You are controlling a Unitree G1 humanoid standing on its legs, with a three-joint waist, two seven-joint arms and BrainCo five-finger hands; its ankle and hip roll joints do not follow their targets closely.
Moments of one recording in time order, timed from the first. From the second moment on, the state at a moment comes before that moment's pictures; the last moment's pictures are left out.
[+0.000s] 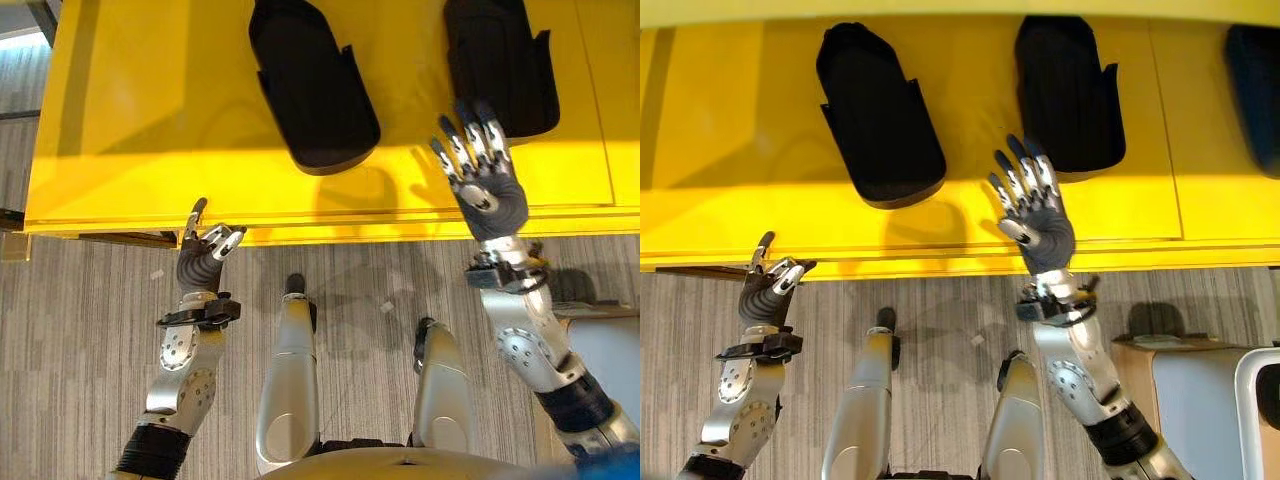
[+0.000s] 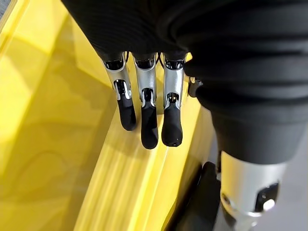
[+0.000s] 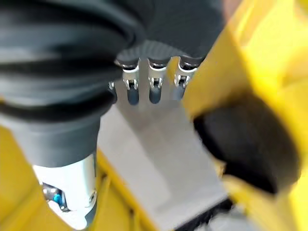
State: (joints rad) left arm 0.10 0.45 -0.09 -0.03 -0.75 -0.34 0.15; right arm -0.14 -0.49 0.31 -0.30 0.83 -0.38 -0.04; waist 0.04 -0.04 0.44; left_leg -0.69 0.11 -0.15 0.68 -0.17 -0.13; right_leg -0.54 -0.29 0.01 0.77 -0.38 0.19
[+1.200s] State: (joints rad) left arm 0.57 0.66 -0.05 -0.21 -0.55 -0.26 -0.10; right arm 0.10 -0.57 0.25 -0.25 0.80 -0.30 0.10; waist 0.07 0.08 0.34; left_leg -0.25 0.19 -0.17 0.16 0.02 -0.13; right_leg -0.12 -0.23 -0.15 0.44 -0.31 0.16
